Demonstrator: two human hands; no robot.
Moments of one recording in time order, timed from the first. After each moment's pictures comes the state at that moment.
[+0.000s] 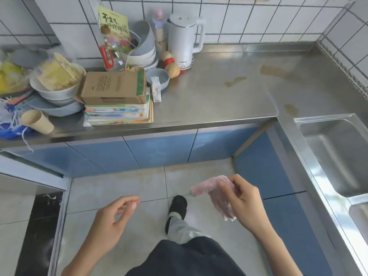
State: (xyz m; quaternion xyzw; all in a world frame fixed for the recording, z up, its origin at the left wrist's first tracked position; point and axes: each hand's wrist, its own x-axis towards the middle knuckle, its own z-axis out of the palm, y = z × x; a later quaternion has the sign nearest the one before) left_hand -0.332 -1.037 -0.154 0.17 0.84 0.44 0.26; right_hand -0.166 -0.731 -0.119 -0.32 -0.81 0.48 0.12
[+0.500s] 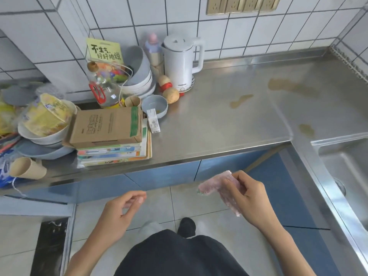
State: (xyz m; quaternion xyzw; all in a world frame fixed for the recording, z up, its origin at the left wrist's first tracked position) left_hand -0.480 -0.923 -0.141 0.21 0.84 0.41 0.28; right_hand -0.295 -0.619 -0.114 -0.30 -0.82 0.47 0.13
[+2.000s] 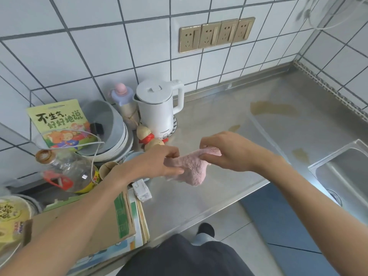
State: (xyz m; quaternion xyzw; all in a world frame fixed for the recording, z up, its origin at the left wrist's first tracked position) left_hand -0.781 -0.611 -0.091 0.56 0.72 0.20 0.36; right_hand -0.580 -0.453 -0.008 -0.10 -0.97 0.21 -0.04
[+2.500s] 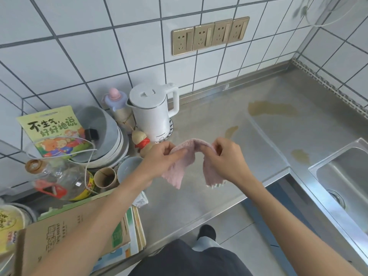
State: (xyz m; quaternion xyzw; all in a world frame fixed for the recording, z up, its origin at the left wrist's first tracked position) left_hand -0.744 -0.581 -0.085 0.28 0.72 0.47 0.41; right_hand -0.576 -0.458 -0.067 -0.43 -0.80 0.38 0.17
